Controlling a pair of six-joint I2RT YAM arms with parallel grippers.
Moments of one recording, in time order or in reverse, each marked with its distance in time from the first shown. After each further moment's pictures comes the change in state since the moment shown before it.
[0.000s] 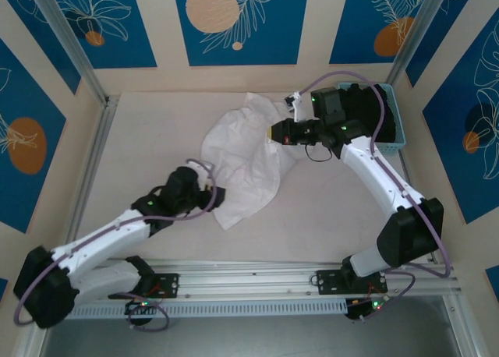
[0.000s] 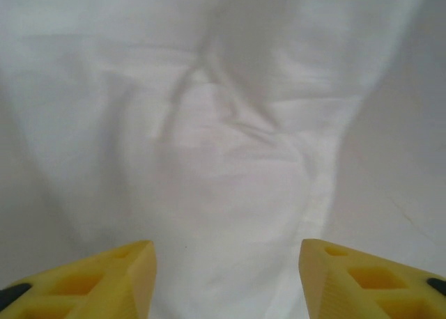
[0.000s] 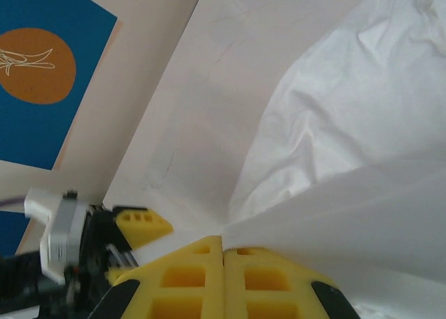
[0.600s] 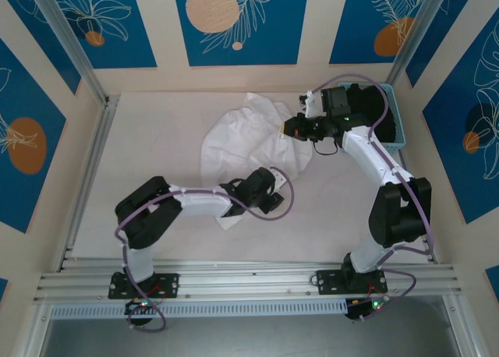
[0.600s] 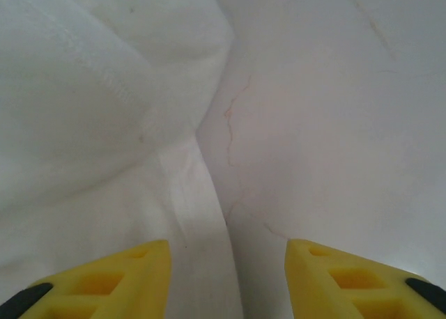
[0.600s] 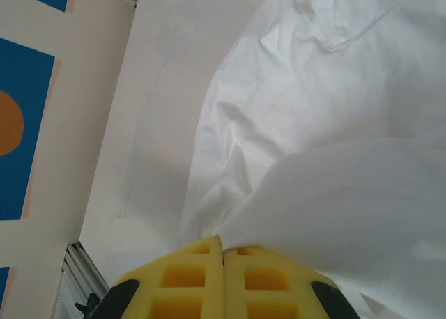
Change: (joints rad) left arm -0.233 0.803 0.431 0.266 -0.082 0.266; right arm -0.142 0.141 0.020 0.005 -0.010 0.023
